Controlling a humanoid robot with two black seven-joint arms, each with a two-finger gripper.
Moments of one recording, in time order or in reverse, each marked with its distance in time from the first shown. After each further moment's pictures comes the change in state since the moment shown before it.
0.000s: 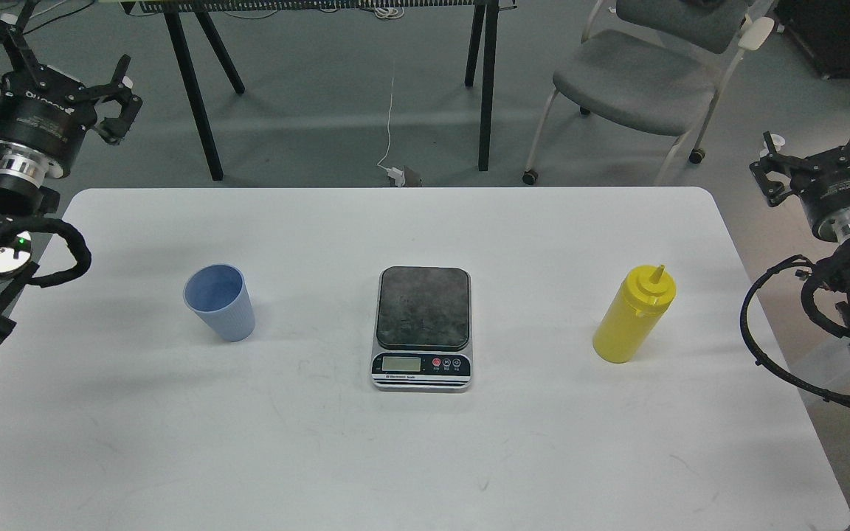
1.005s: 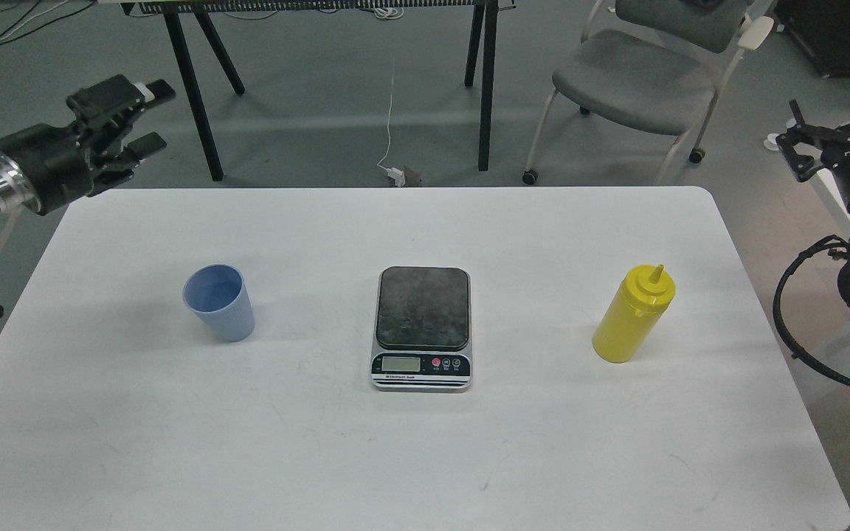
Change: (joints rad) left arm 0.014 0.252 0.057 -0.311 1.381 0.043 -0.011; right arm -0.018 -0.119 0.003 0.146 -0.002 0.000 0.000
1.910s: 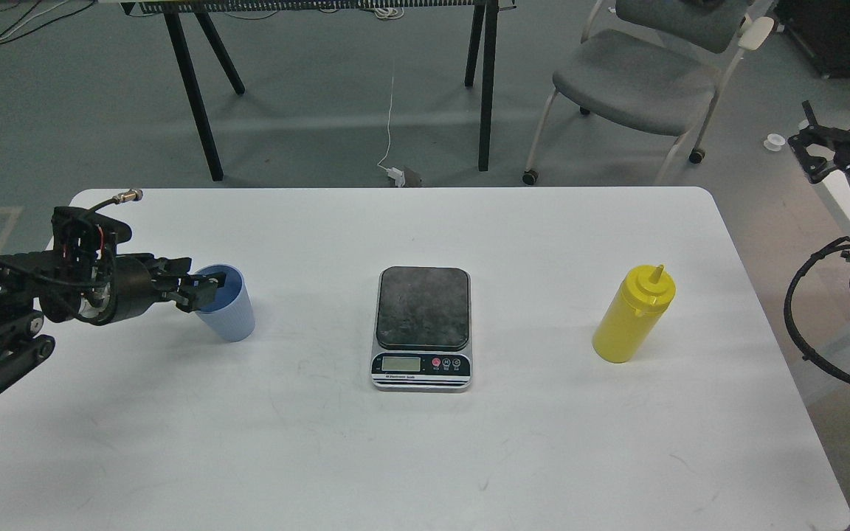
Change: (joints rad) left arm 0.008 -0.126 0.359 0.148 0.784 0.277 -0.018; right arm -0.005 -0.019 0.000 -0.003 0.000 0.000 0.000
